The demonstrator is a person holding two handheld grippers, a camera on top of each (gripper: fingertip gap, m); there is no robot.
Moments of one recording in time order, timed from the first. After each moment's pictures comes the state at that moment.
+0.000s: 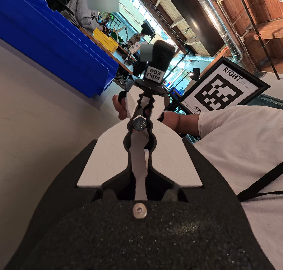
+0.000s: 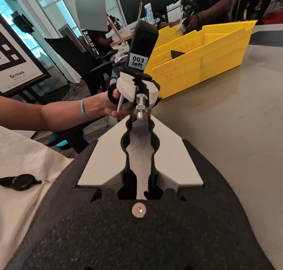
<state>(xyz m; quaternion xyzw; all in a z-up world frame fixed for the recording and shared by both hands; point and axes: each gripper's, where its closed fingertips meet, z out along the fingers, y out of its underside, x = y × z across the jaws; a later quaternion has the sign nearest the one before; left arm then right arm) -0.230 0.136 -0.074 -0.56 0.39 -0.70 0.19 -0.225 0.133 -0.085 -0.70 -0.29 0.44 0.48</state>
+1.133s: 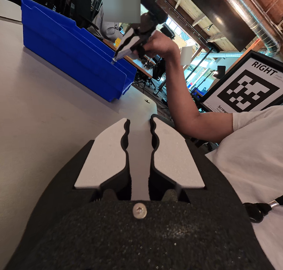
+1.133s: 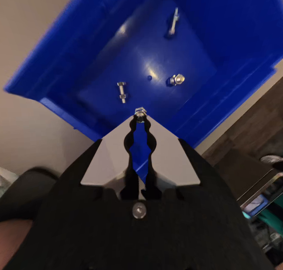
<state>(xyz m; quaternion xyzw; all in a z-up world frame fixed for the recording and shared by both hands) -0.230 0.150 -0.082 -0.59 0.40 -0.65 0.26 0.123 0.178 -0.107 -0.96 -0.23 -0.05 0.14</state>
